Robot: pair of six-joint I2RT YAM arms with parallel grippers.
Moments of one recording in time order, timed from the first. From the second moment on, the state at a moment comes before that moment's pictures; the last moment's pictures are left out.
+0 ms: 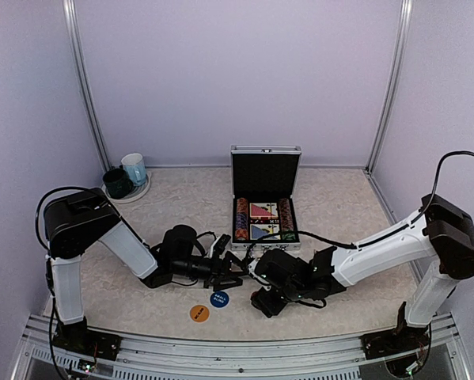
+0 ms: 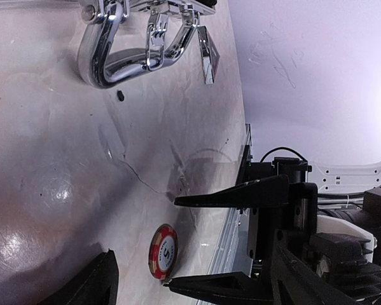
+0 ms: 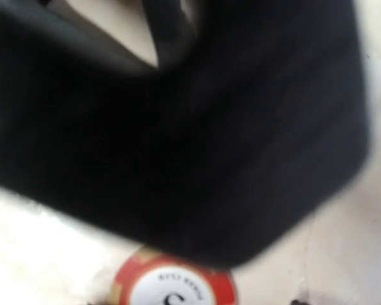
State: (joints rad) left arm -0.86 2.01 0.69 0.93 0.67 -1.12; right arm 1.22 1.71 0.85 -0.17 0.19 0.30
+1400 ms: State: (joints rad) left arm -0.86 2.00 0.68 0.93 0.65 -1.12; right arm 1.22 1.72 0.95 -0.24 0.16 0.31
